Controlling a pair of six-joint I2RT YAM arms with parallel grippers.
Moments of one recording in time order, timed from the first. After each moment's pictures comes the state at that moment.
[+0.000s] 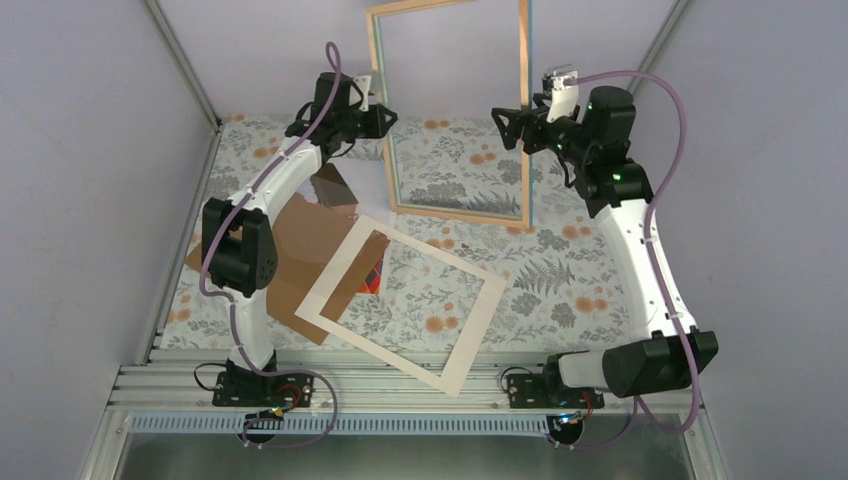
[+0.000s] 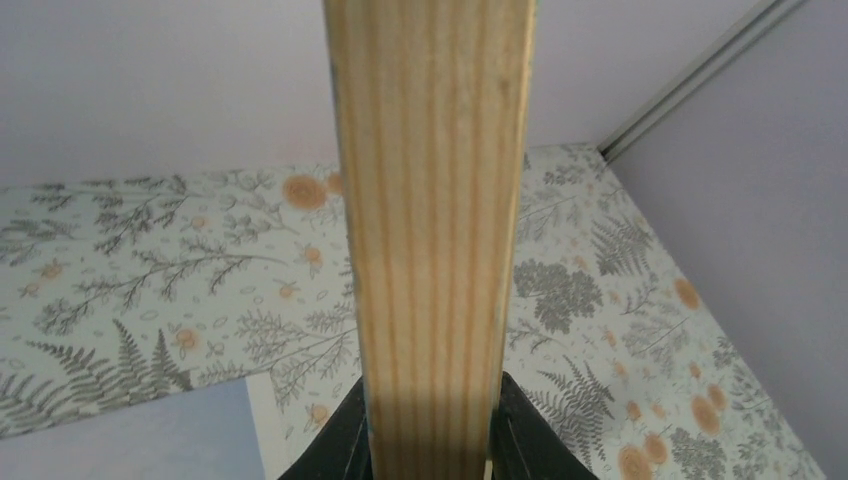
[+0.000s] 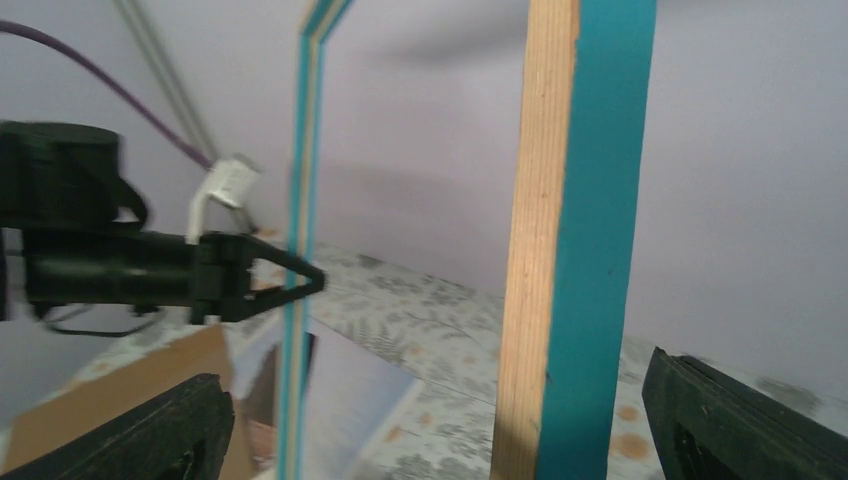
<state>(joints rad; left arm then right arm) -0.32 1.98 1.80 -0.28 0.39 -0.36 0.15 1.34 1.51 -0.39 -0.45 0.05</state>
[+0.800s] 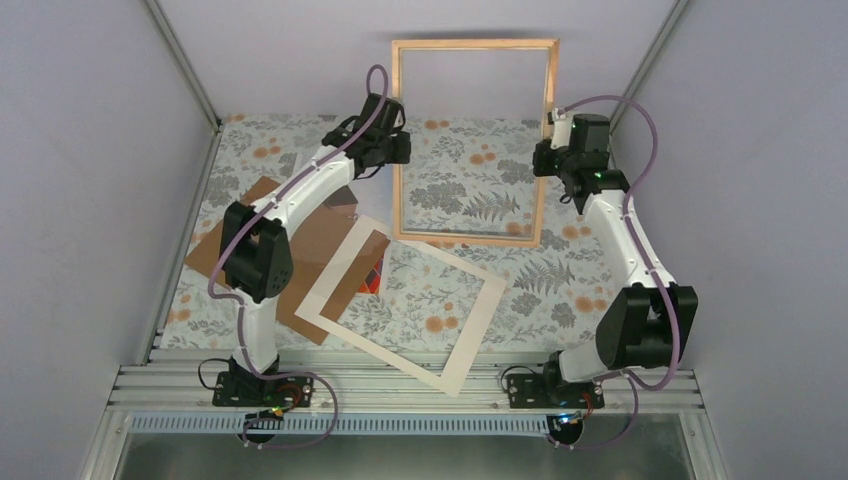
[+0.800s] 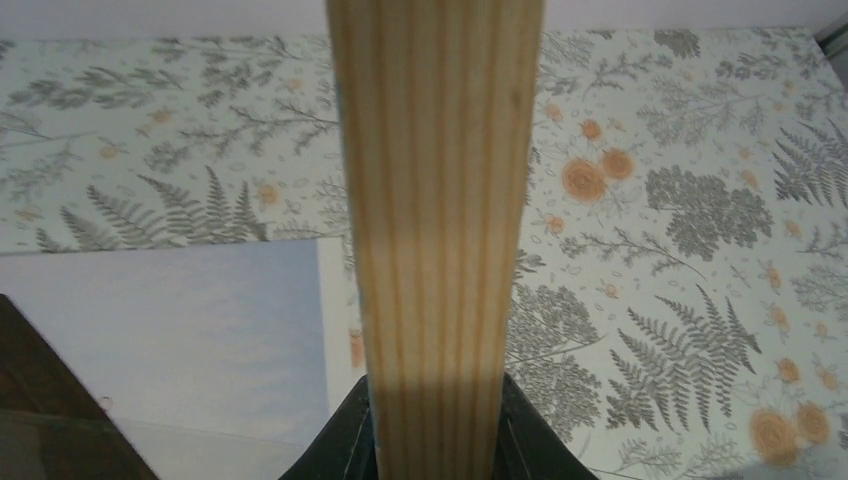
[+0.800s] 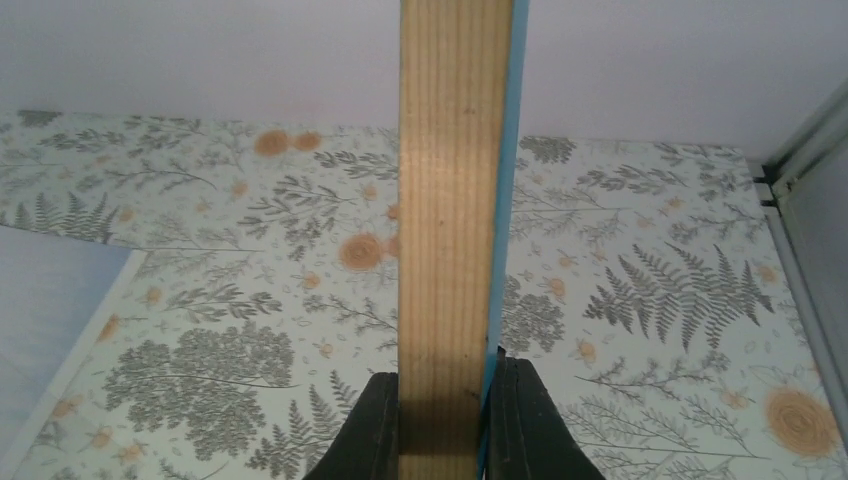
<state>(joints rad) -0.51 1.99 1.85 -0.56 -0.06 -0.38 0.05 1.46 1.30 -0.39 -0.09 -0.04</state>
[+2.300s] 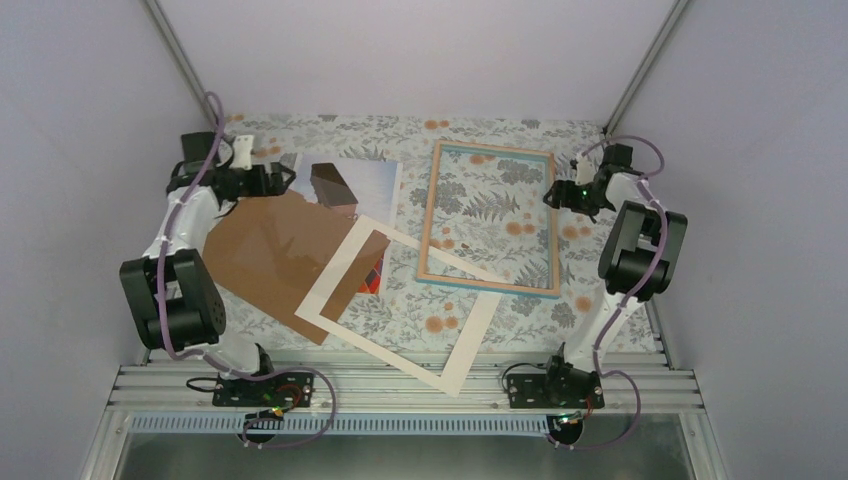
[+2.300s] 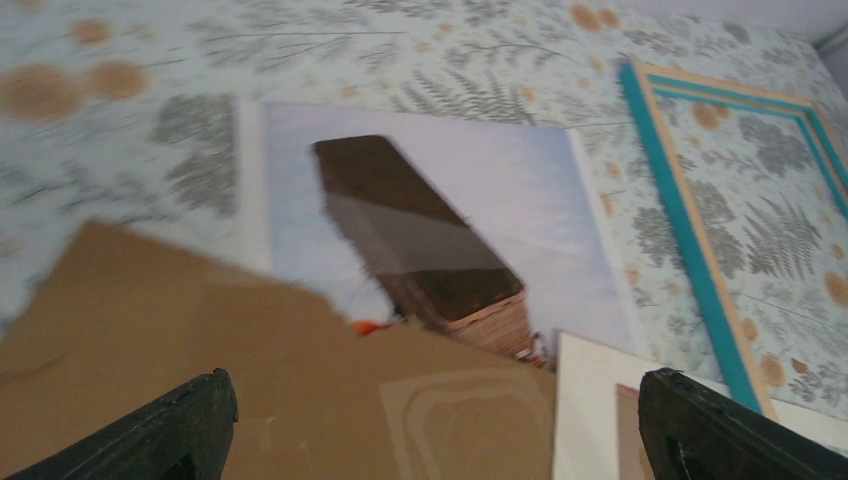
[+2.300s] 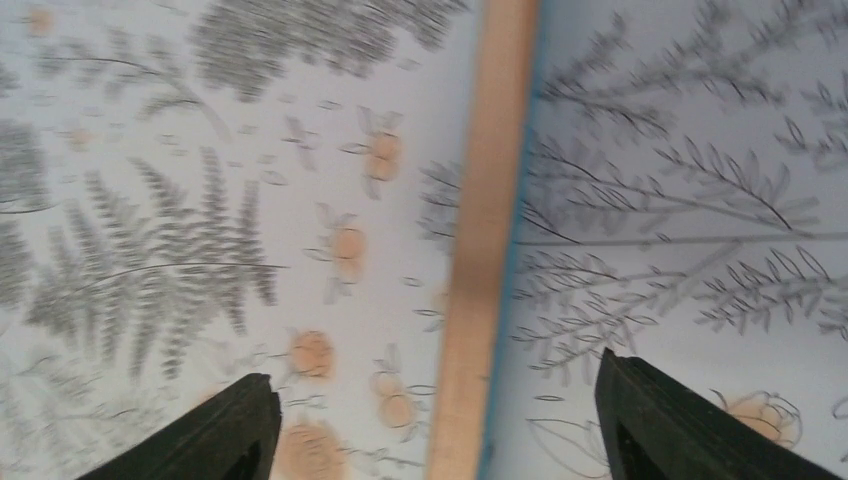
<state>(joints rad) 0.20 1.58 1.21 -0.45 0.62 0.07 -0.29 1.99 1.42 -0.62 -0.42 -0.15</state>
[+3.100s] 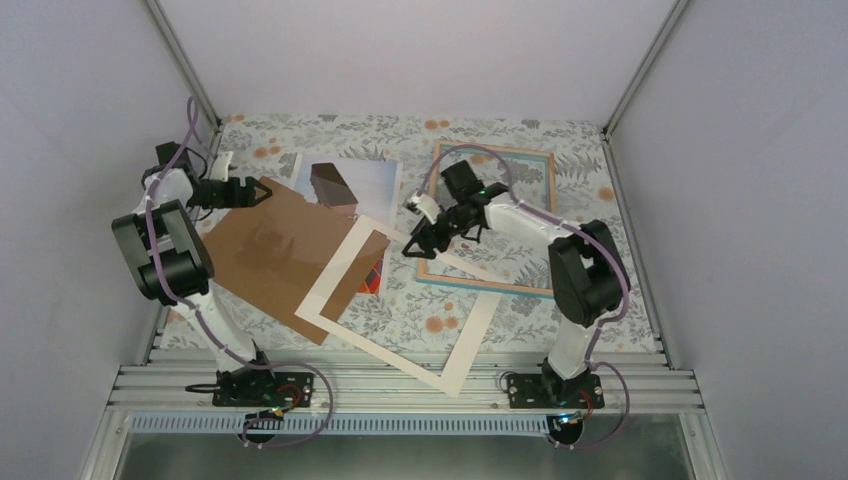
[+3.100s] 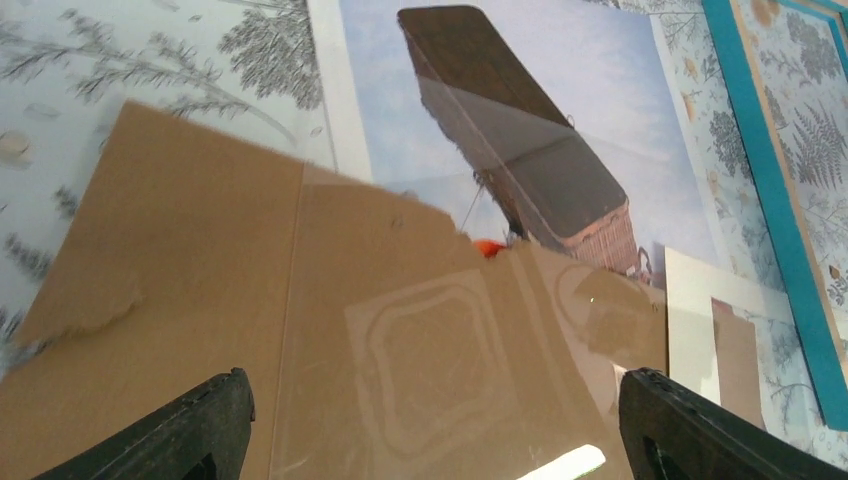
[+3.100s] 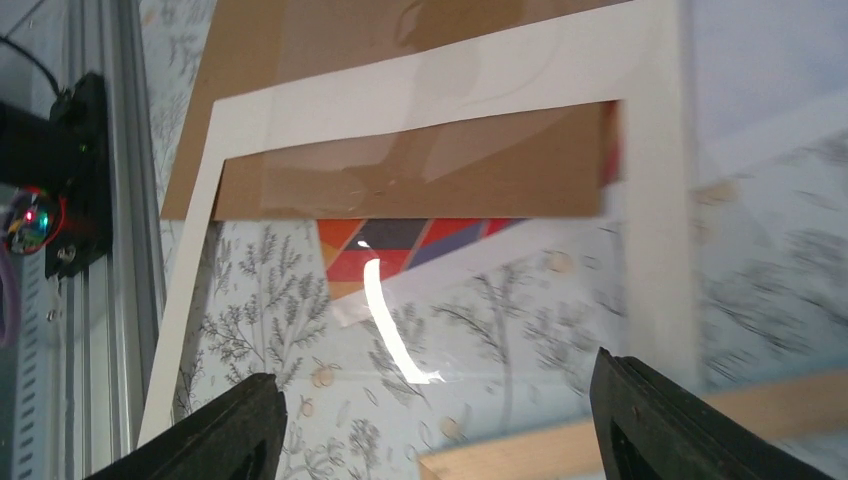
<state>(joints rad) 0.43 1.94 1.44 -0.75 0.78 0.41 0.55 1.82 1.28 -0.57 -0.72 -0.37</state>
